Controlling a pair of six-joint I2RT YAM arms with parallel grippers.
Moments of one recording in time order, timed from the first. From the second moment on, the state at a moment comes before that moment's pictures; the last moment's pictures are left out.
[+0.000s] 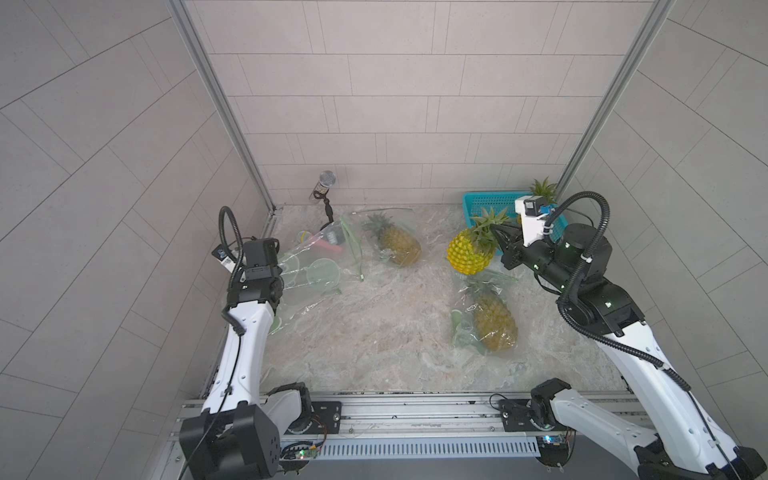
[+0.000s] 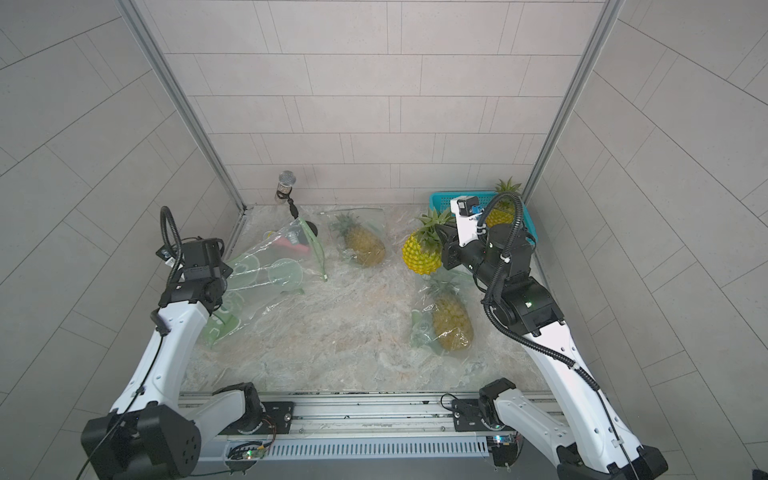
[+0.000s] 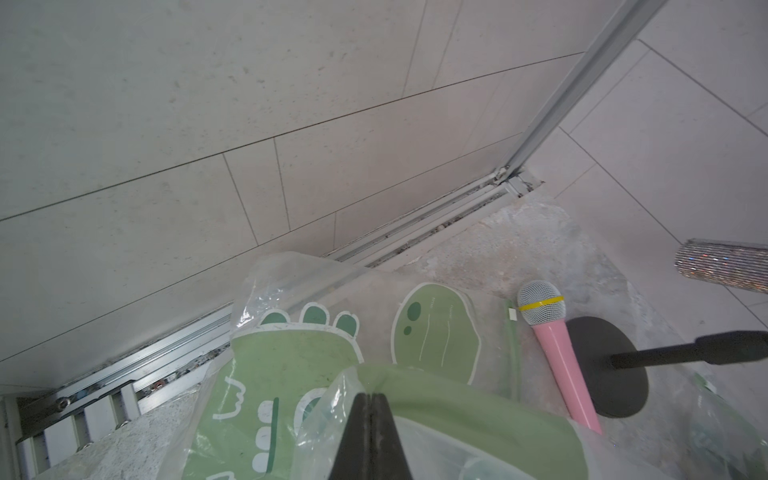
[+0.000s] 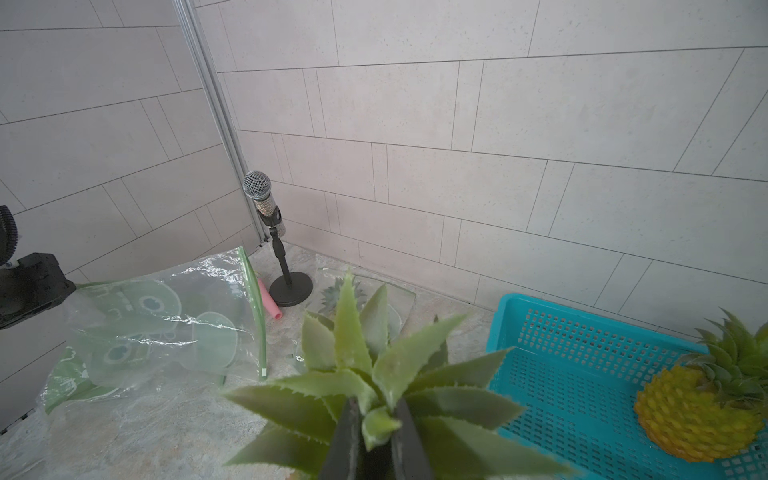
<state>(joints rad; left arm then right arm) 0.21 1.10 0.94 -0.59 -0.52 -0.67 0.32 0.93 1.18 -0.40 -0.15 0.05</state>
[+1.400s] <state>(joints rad) 0.18 1.03 1.03 -0.52 0.29 -0.29 0.04 1.12 1.26 -0.34 -0.27 0.07</state>
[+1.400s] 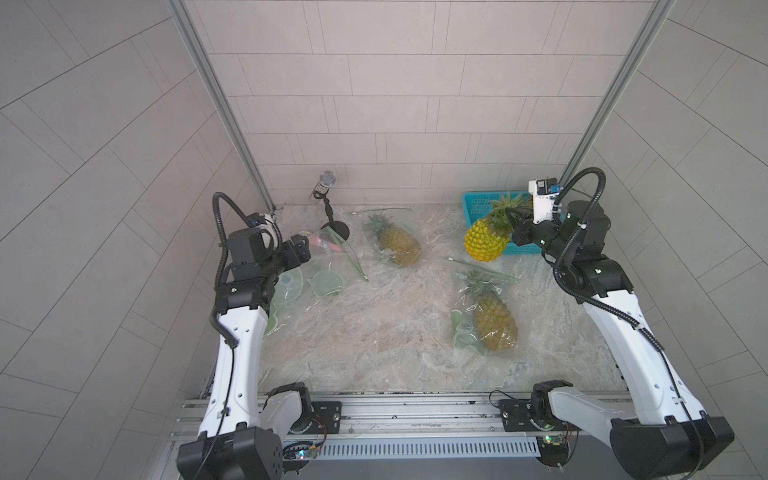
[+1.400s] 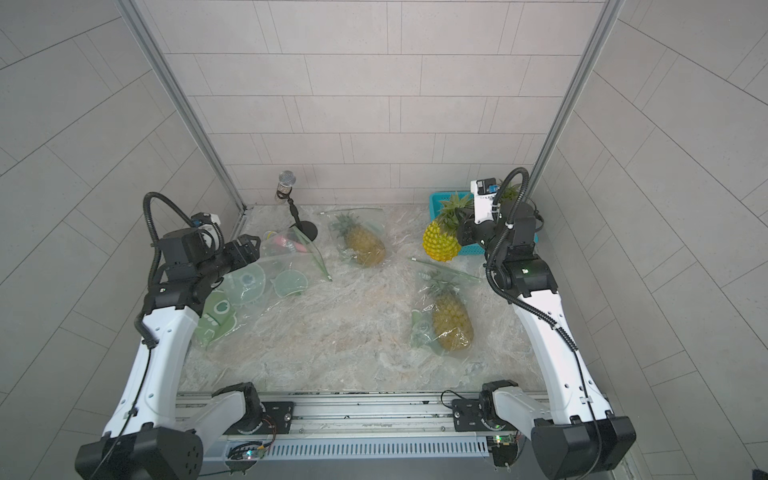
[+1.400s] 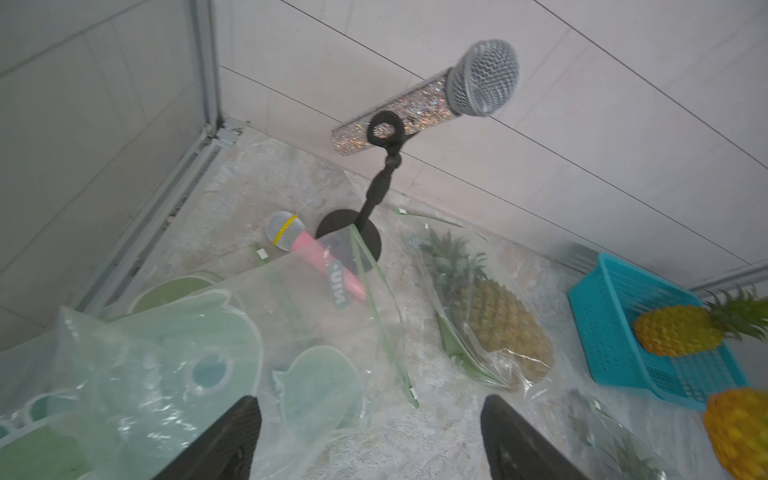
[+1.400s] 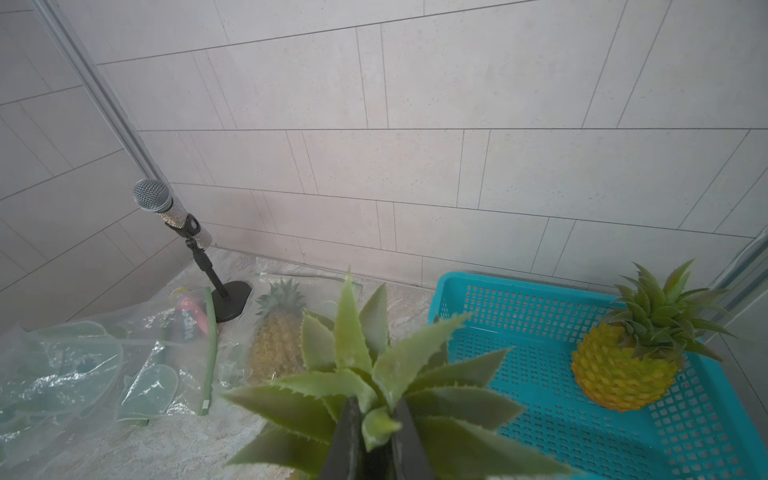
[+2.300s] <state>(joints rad) -0.06 0.95 0.91 -0.49 0.21 -0.18 -0.11 1.62 1.49 -0.18 -0.06 0.14</state>
